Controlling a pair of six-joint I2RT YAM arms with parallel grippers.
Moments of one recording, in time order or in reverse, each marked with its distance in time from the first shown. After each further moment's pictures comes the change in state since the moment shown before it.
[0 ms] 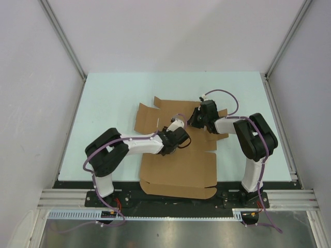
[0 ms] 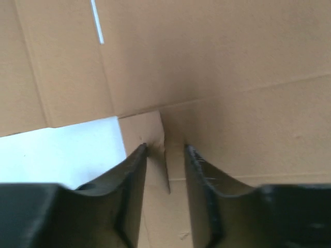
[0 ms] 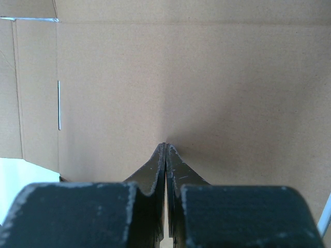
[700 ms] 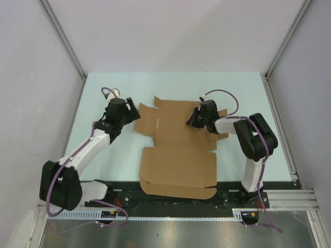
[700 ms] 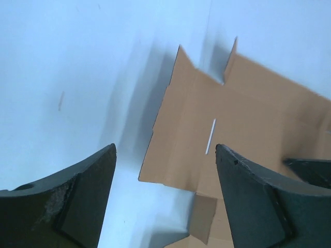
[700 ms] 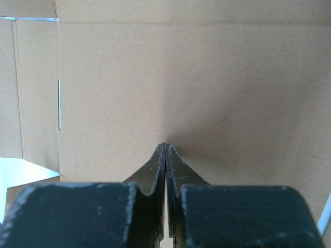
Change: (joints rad) left arm 0.618 -0.613 -0.194 0.172 0.337 -0.152; right arm -0.002 0.000 0.000 0.000 -0.003 0.000
